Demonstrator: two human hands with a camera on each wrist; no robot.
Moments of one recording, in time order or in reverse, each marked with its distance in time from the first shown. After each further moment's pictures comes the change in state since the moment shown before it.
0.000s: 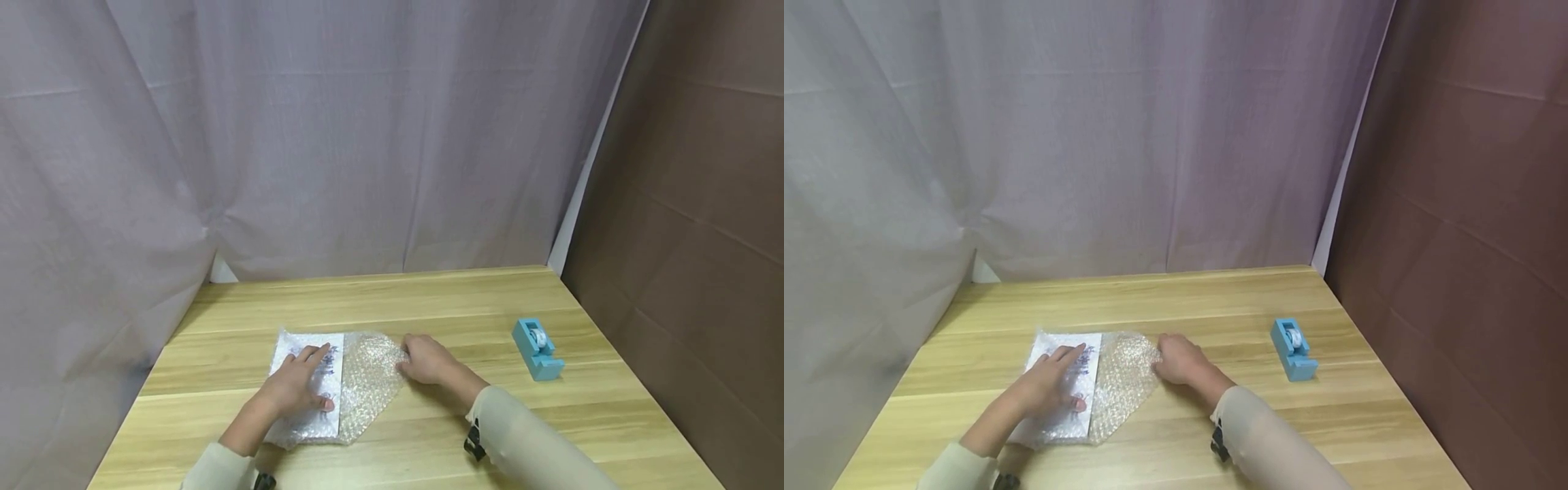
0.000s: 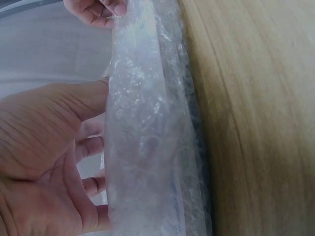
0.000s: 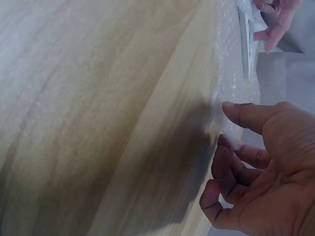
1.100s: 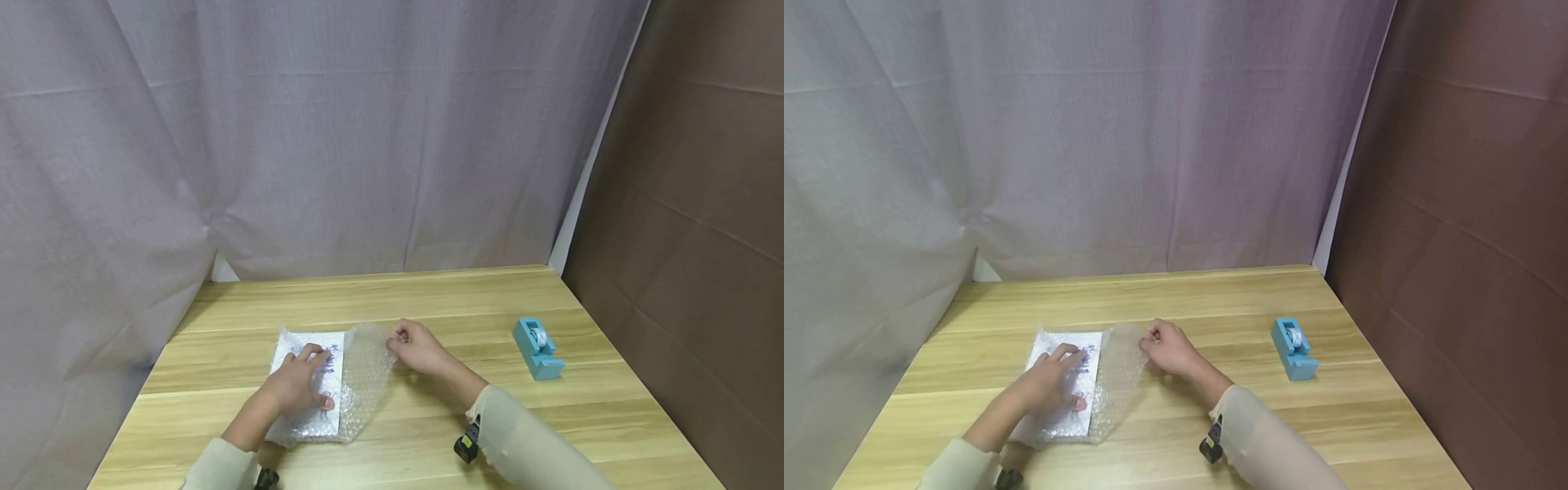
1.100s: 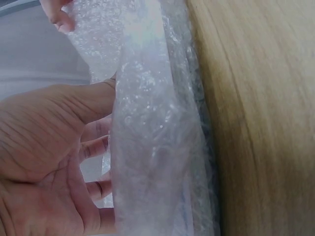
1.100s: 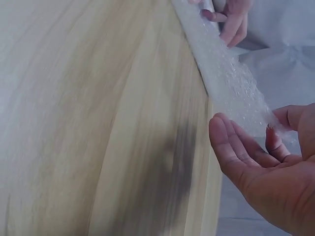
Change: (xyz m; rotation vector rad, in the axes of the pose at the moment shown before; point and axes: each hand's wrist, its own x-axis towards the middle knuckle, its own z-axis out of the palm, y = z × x) left_hand 0.001 0.003 -0.002 0.041 -0.014 -0.011; right_hand 0.003 -0.016 -0.006 0.673 0.042 0.034
